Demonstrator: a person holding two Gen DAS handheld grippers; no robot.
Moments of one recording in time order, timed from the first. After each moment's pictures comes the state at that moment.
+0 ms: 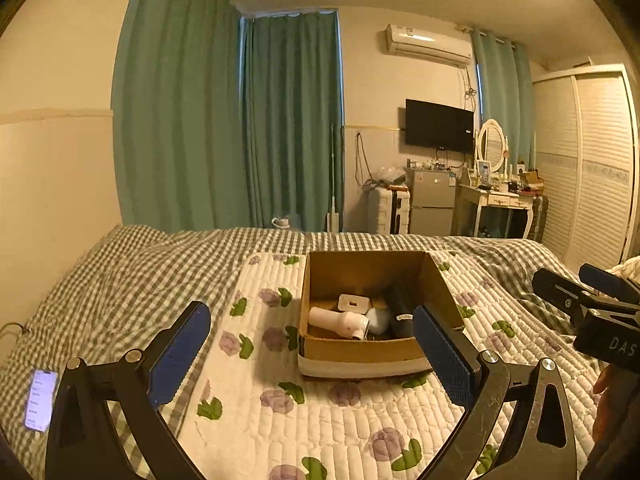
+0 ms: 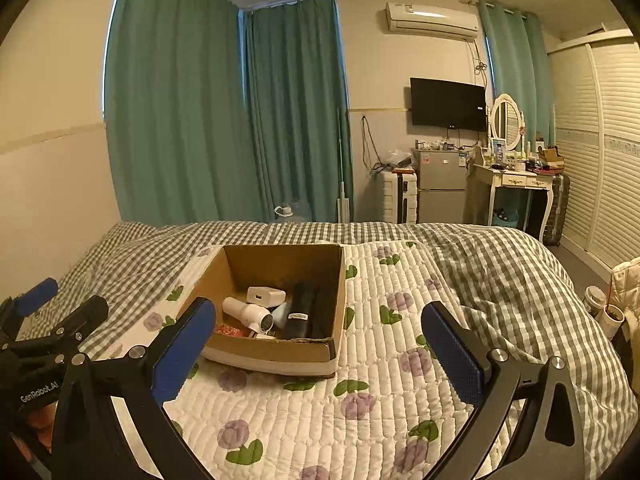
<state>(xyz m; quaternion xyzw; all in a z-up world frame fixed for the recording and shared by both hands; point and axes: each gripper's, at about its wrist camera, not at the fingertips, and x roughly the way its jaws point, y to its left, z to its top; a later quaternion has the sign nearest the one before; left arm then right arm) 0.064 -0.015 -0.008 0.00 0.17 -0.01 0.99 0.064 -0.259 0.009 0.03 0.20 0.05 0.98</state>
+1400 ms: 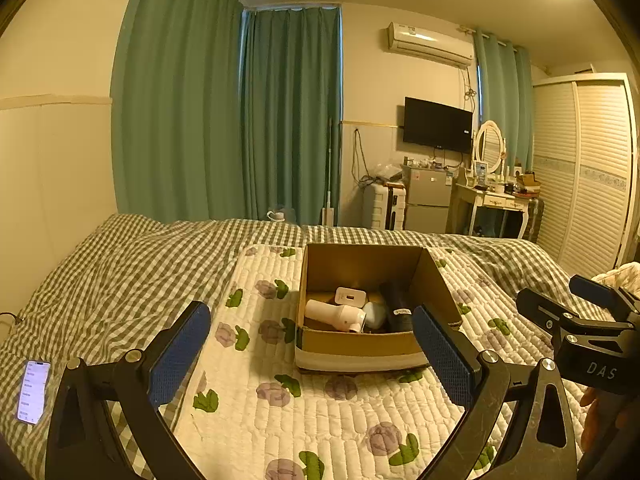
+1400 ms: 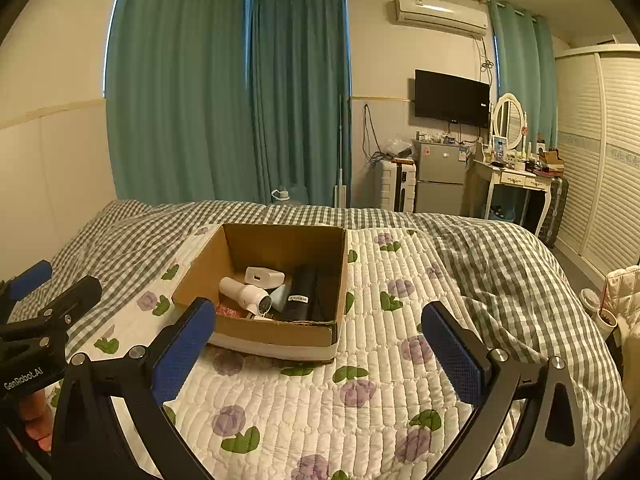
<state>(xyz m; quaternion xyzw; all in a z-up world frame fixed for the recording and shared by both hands) 0.059 -0.011 -0.014 -0.01 0.18 -0.01 0.98 0.067 -0.241 -0.002 0.00 0.22 0.04 0.97</state>
